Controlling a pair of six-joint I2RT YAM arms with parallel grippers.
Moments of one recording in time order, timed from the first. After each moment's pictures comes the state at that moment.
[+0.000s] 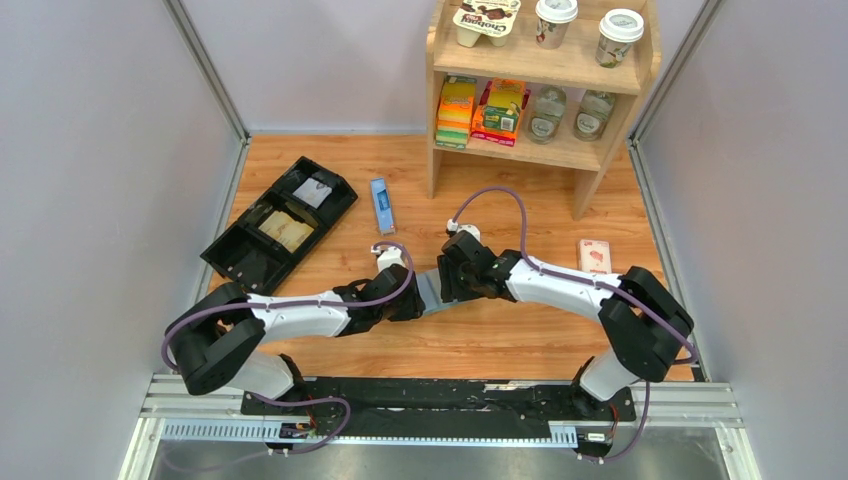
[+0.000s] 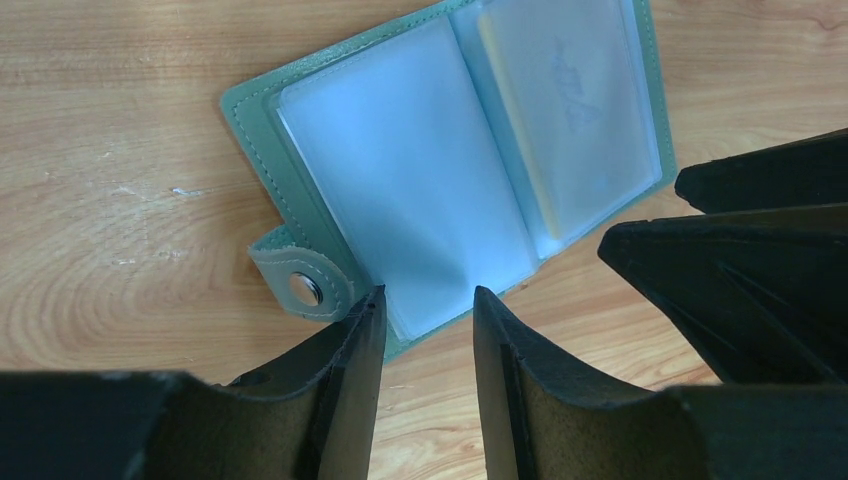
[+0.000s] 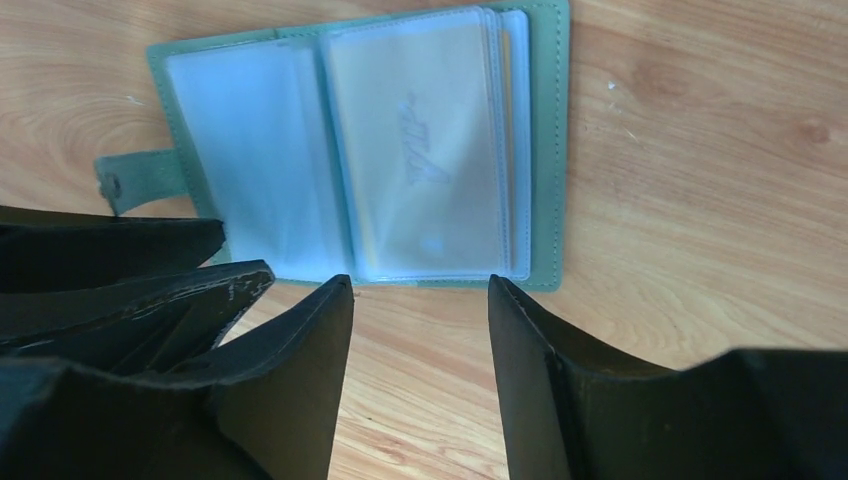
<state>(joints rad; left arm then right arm) -0.95 1.41 0.56 0.02 -0.23 -0.92 0.86 1.55 0.92 -0.35 0.11 0.62</state>
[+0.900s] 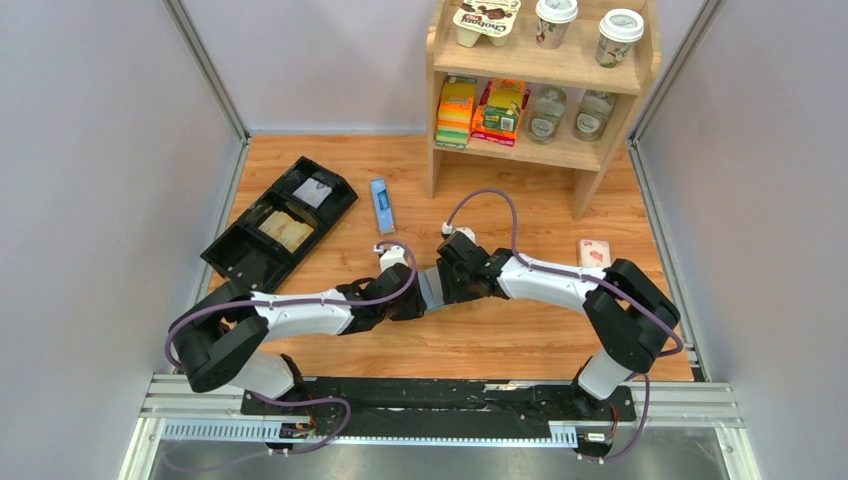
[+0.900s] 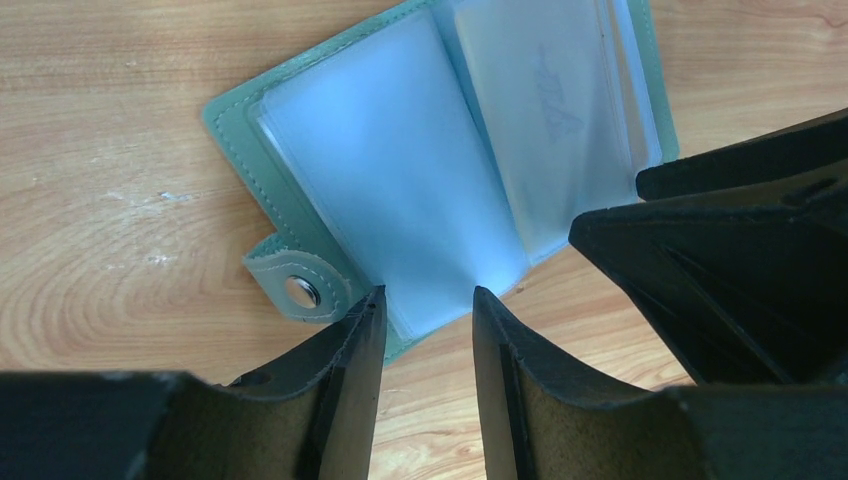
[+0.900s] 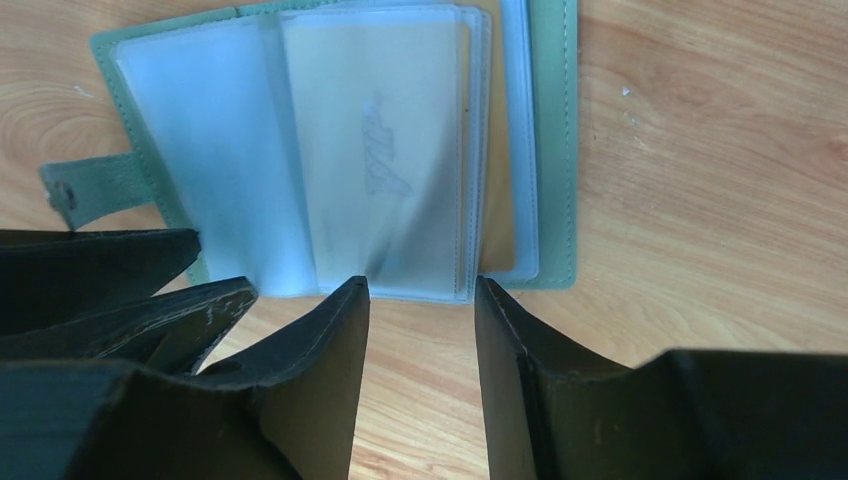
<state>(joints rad) -0.96 1.43 0.58 0.00 -0.24 -0.92 0.86 1.64 0.94 -0.36 0.11 0.59</state>
